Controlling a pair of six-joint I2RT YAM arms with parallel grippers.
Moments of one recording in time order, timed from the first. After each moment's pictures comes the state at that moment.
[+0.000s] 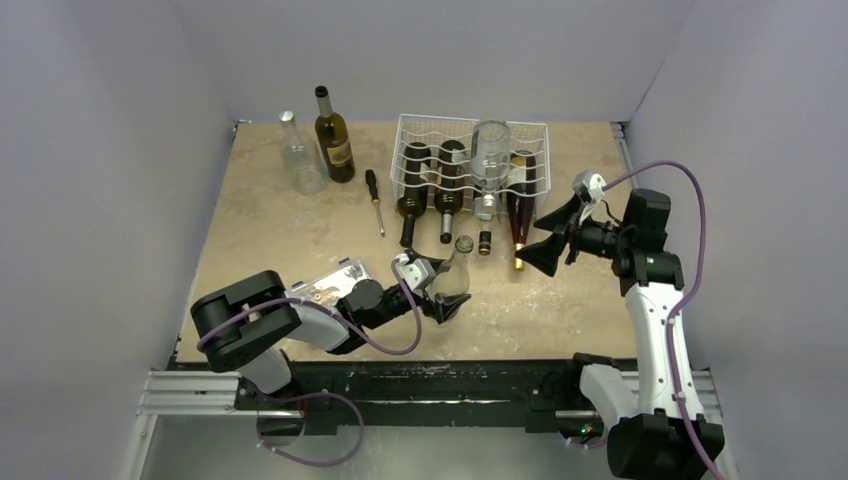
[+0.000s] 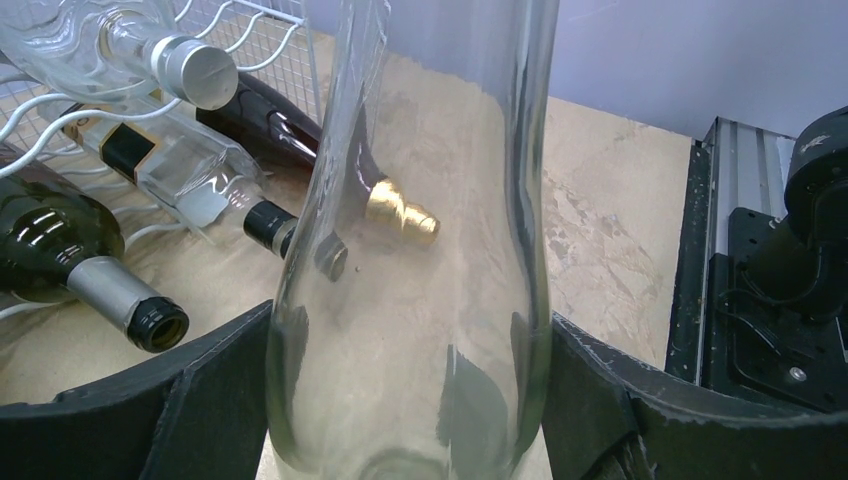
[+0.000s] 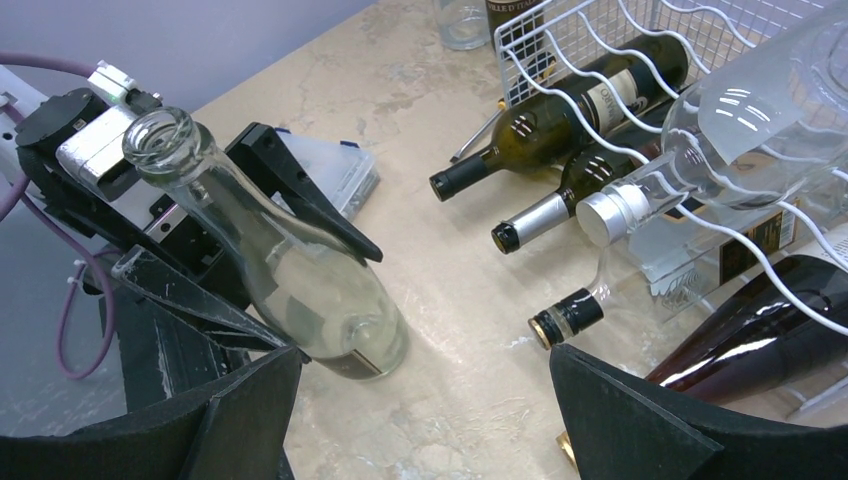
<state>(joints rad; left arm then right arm) -1.02 1.59 0.37 1.30 0.06 -0.07 -0.15 0.92 0.91 -0.58 -1.14 -0.30</state>
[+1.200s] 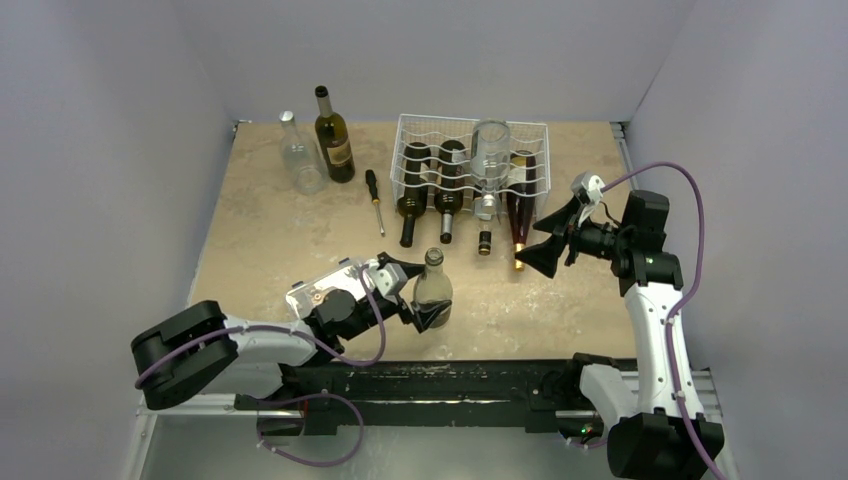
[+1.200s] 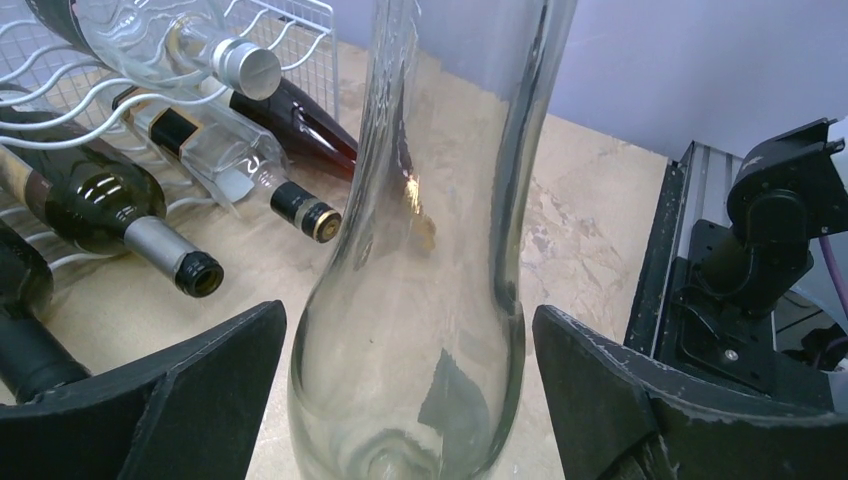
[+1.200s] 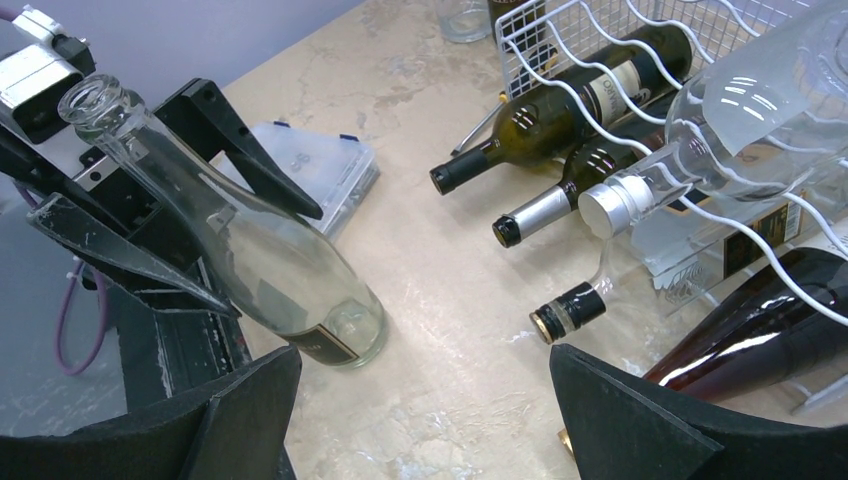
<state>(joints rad) -1.02 1.27 0.22 1.16 0.01 -0.12 -0.15 0.92 0.89 -0.59 -1.14 -0.32</state>
